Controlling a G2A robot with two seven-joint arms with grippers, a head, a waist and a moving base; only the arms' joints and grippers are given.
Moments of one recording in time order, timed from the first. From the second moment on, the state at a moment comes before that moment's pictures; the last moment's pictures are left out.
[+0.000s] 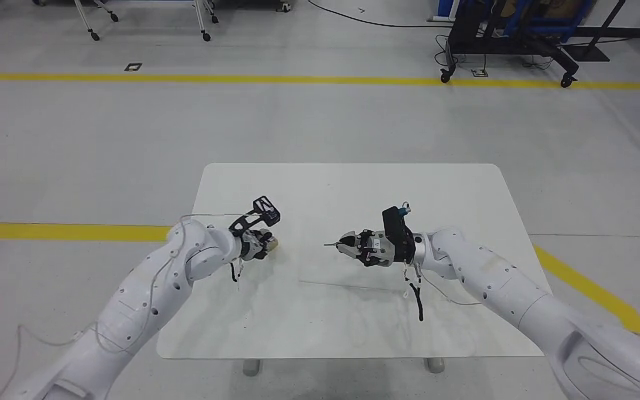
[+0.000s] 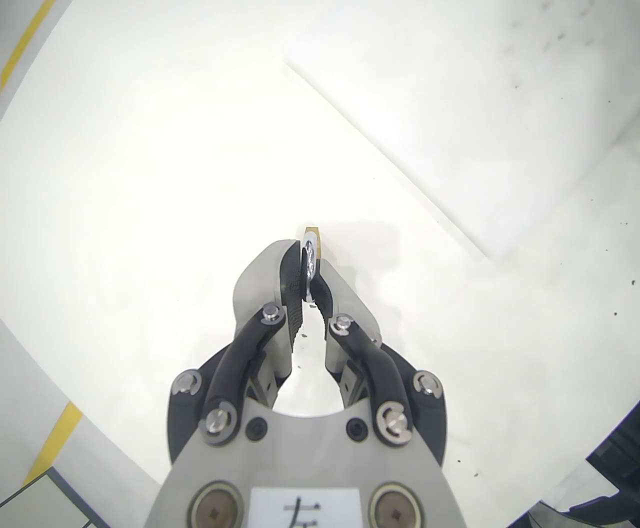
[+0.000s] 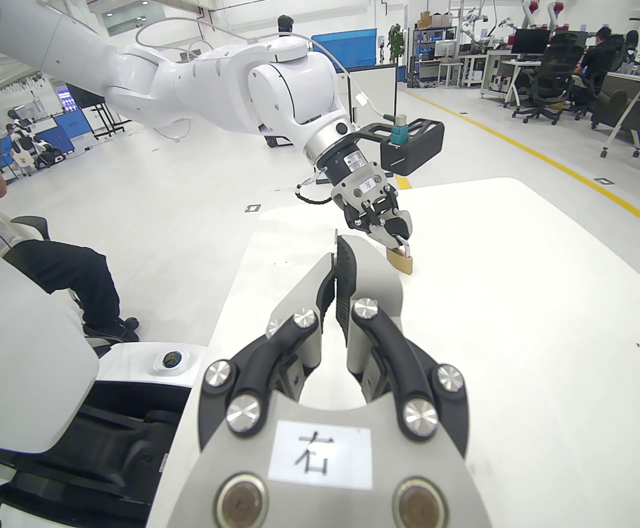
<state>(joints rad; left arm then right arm) 0.89 -0.99 -0.76 -1.35 0.93 -0.41 -0.73 -0.77 -1.01 0.41 -1.03 -1.01 -1.01 -0.64</state>
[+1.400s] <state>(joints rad) 0.86 -1.08 -0.81 -0.92 0.00 -1.01 -0.40 -0.82 -1.08 0.47 -1.07 -0.88 -0.97 -0.67</state>
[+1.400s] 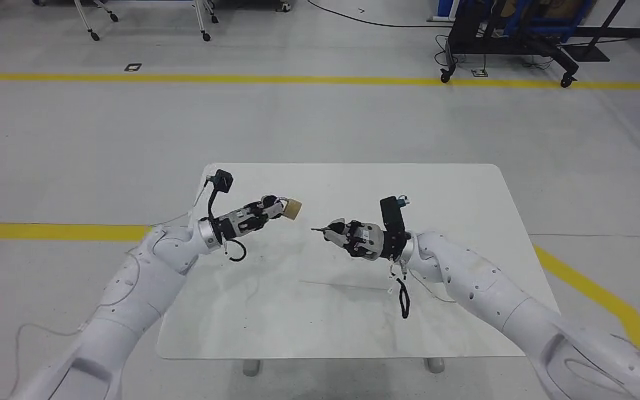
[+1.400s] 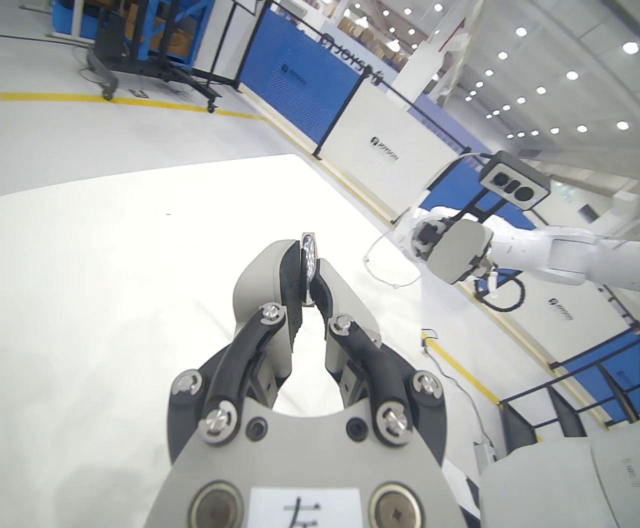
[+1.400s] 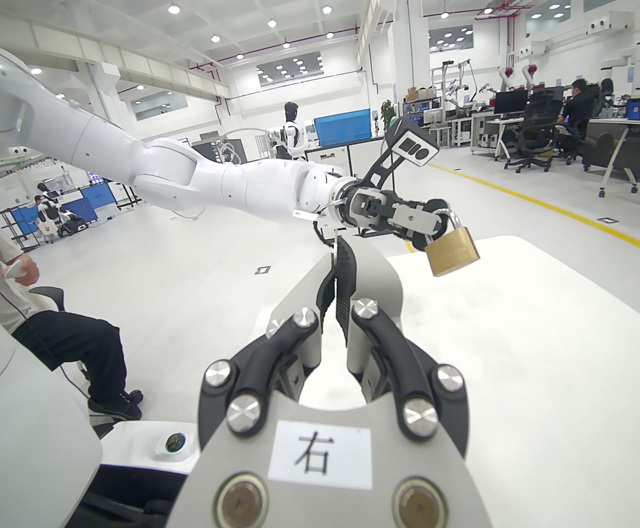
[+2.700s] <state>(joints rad) 0.83 -1.33 -0.98 -0.58 -1.16 -0.42 -1.40 -0.93 -1.14 0.68 -1.14 -1.13 -0.77 -0.77</state>
